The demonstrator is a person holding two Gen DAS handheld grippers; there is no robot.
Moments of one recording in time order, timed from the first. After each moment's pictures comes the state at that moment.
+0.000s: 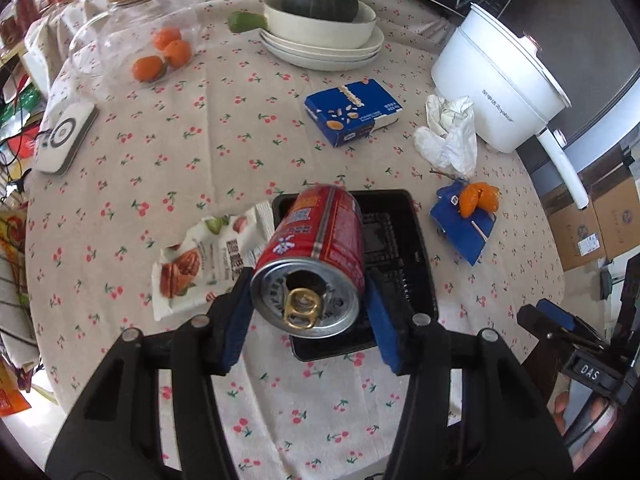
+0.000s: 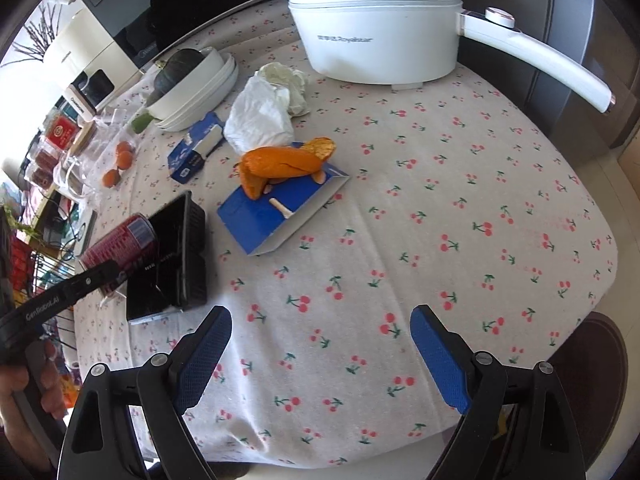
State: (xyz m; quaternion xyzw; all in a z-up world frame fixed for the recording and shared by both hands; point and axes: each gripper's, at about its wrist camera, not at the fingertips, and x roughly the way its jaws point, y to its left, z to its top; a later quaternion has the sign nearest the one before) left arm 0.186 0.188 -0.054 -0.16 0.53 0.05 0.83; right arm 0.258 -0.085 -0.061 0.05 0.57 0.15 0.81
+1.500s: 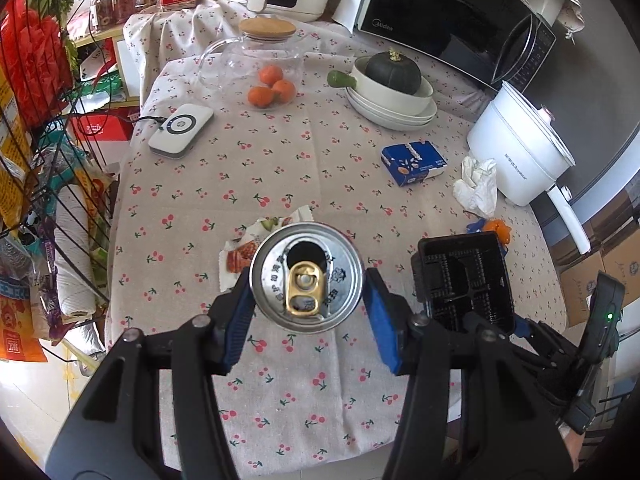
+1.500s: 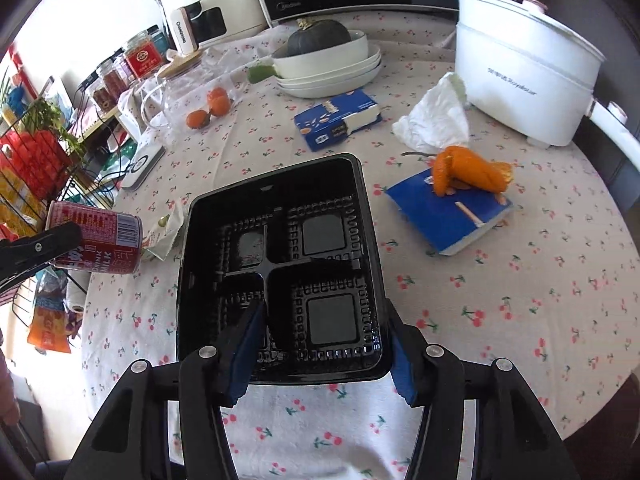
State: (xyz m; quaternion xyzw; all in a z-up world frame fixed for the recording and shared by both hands) left arm 0.103 0.229 -0.019 -0.19 0.45 0.13 0.86; right arm 0.211 0.013 -0.069 -0.04 0.50 0.25 0.83
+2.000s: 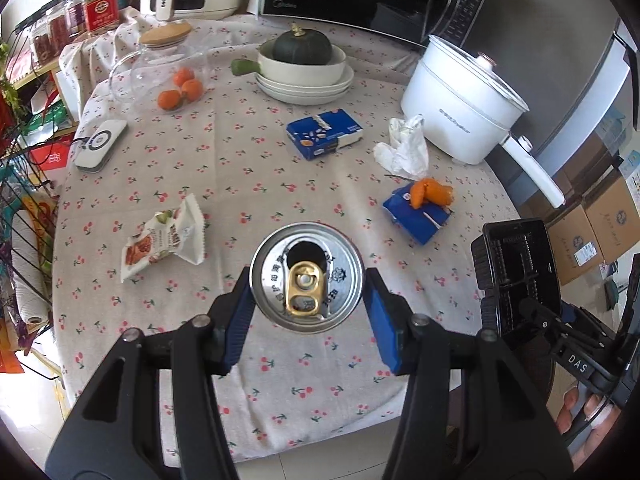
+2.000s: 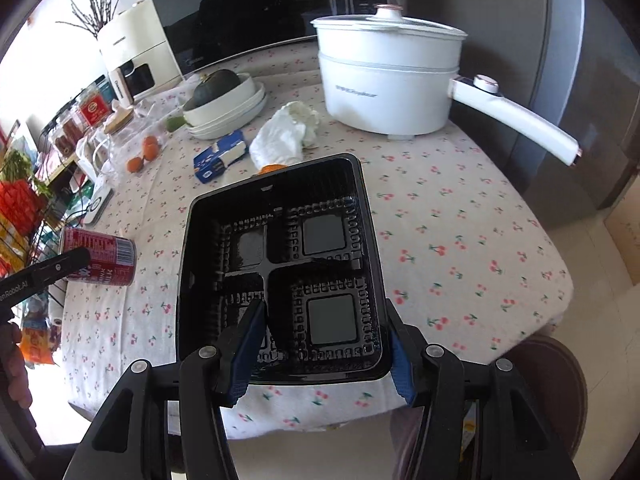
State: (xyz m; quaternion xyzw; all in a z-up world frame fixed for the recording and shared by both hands) left arm 0.128 0.135 -0.018 -0.15 0.46 0.06 0.87; right arm 0.203 -0.126 -0.029 -0.02 0.49 0.16 0.86
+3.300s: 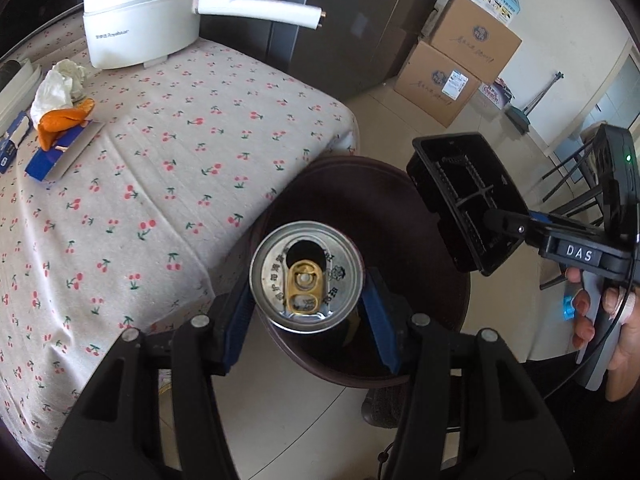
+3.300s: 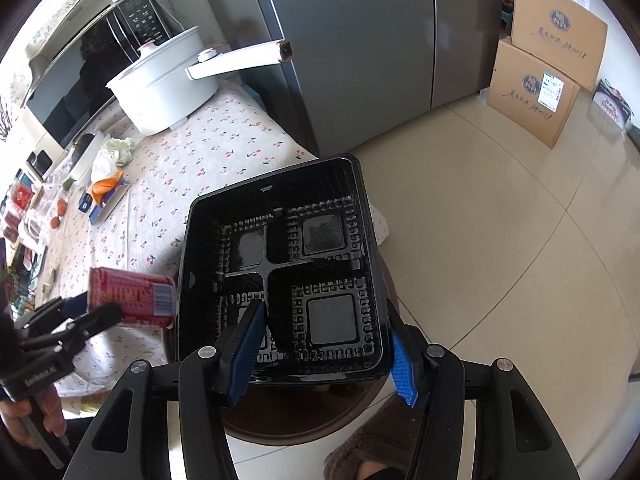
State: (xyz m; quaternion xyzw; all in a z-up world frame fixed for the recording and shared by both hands) left arm 0.106 -0.151 -0.065 0.00 0.51 -0.23 0.83; right arm 0.099 -0.406 -0.047 0.10 0.52 0.01 0.85
